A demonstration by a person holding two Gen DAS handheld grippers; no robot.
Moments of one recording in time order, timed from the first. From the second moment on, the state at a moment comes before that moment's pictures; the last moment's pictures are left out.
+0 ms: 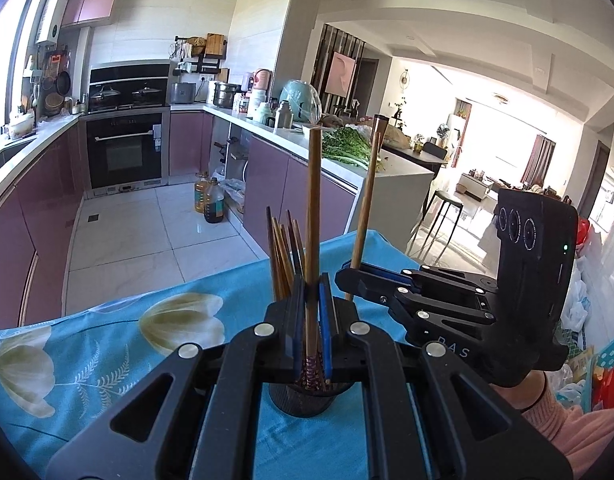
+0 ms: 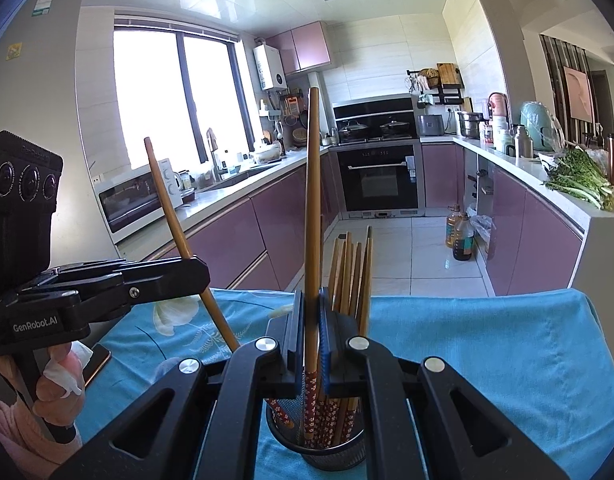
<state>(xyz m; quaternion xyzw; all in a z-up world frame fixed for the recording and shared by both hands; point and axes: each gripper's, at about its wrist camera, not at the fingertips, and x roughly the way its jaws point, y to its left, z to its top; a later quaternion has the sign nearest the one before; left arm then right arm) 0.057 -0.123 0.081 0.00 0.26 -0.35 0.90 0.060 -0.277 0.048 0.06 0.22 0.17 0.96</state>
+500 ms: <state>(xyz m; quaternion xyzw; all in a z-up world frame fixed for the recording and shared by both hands) 0.073 -0.132 0.068 0.01 0.29 -0.35 0.89 0.066 -0.283 0.036 0.06 0.24 0.17 0.95</state>
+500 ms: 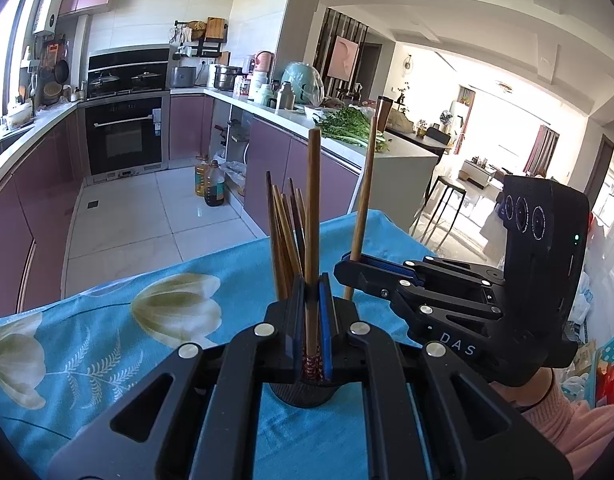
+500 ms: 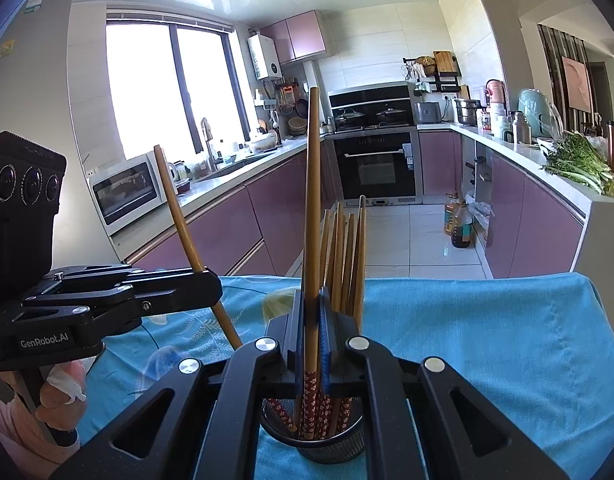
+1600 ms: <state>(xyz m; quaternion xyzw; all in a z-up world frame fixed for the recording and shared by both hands) 0.080 -0.145 0.052 0.04 0.31 -0.35 0.88 0.068 -0.283 0.015 0.06 0.27 0.17 0.95</state>
